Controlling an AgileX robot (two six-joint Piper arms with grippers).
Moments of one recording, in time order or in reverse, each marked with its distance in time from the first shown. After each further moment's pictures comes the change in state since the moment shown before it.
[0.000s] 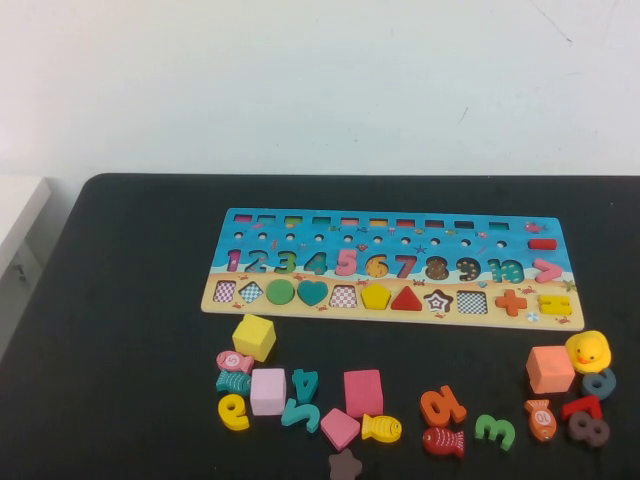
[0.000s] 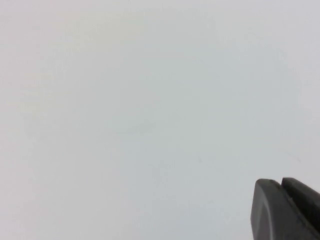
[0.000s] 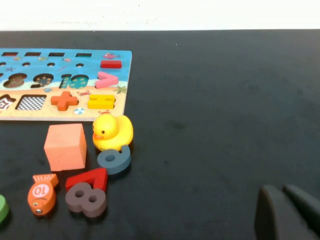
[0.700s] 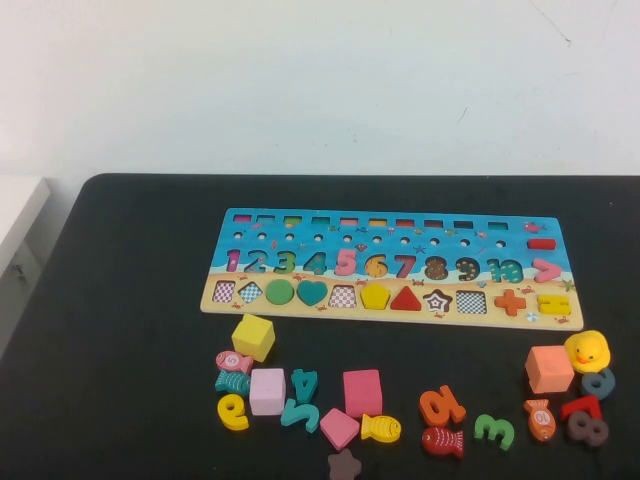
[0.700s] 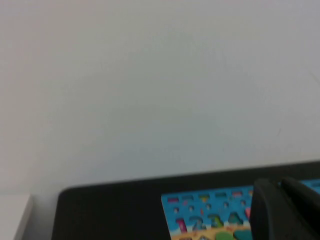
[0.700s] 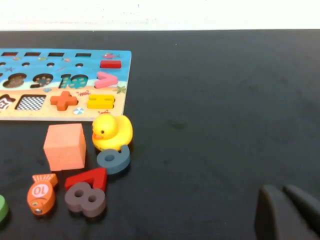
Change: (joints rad) right arm 0.000 0.000 0.000 0.000 0.000 0.000; left arm 0.000 -0.240 0.438 0.224 0.030 -0.425
